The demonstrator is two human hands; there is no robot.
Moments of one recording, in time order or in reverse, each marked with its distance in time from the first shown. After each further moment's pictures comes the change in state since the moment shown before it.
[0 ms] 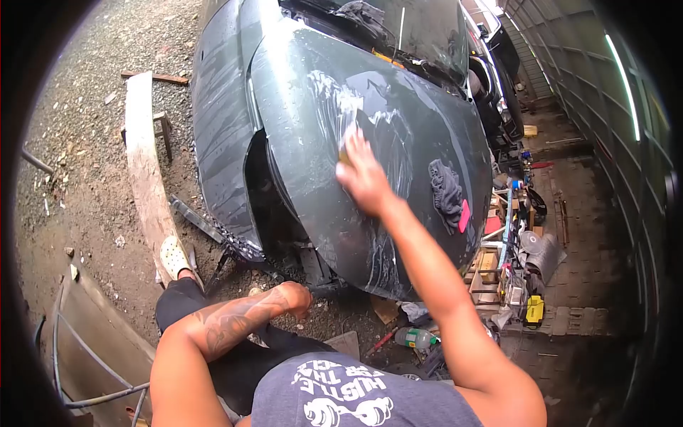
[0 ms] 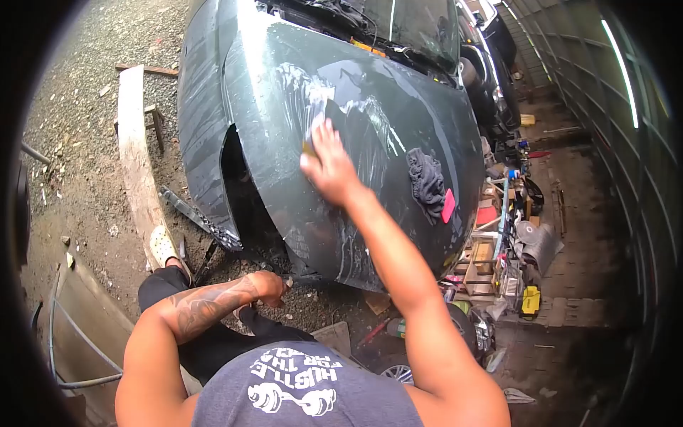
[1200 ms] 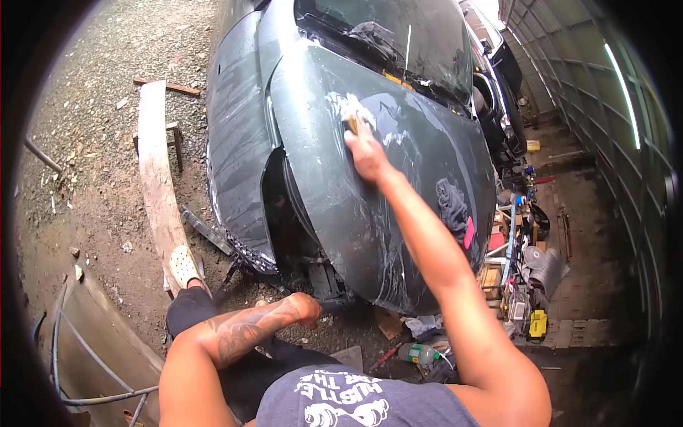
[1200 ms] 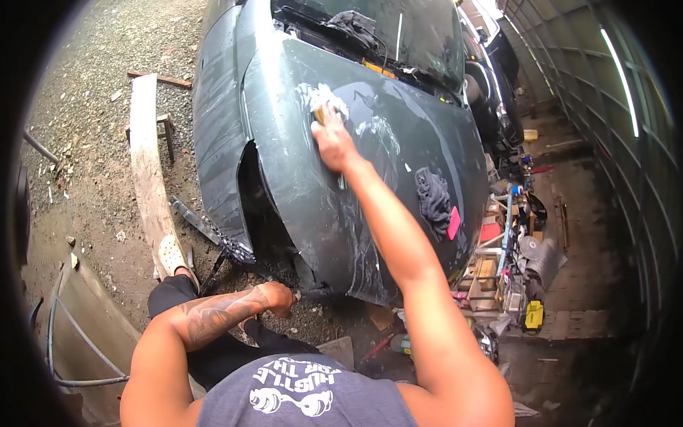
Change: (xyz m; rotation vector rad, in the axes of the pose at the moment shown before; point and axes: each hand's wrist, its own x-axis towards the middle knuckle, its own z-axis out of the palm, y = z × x) left_hand -0.019 0.002 -0.008 -0.015 0.082 -0.040; right_hand 0.091 0.013 0.001 0.093 0.007 0.011
